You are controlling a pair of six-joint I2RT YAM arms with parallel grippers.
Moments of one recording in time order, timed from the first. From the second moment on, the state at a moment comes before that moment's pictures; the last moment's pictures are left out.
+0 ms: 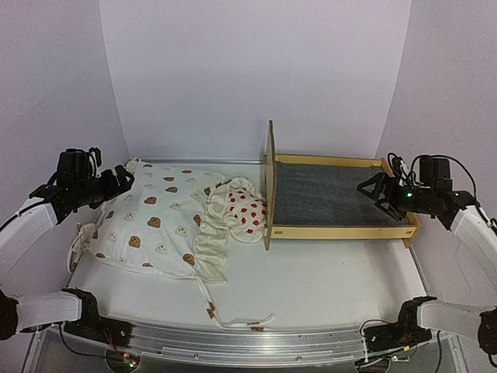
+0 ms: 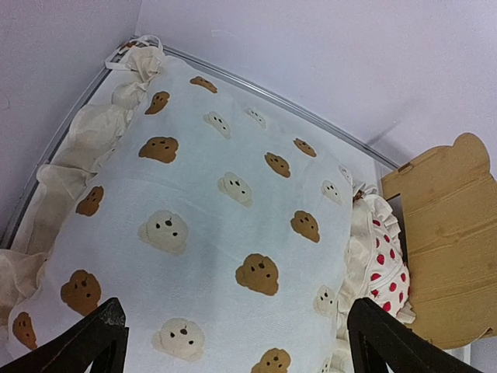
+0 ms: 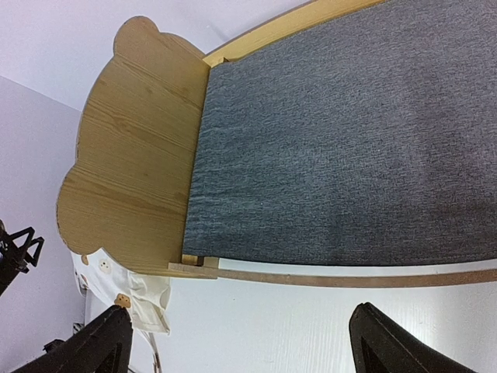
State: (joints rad) left arm -0.14 0.99 0.82 -0.37 0.05 -0.51; right arm 0.07 0.97 0.87 -0.53 -0.44 0.51
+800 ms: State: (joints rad) left arm -0.36 1.24 0.97 -0.42 -0.07 -0.52; right arm 0.07 0.93 0.84 -0.62 -0.53 0.46
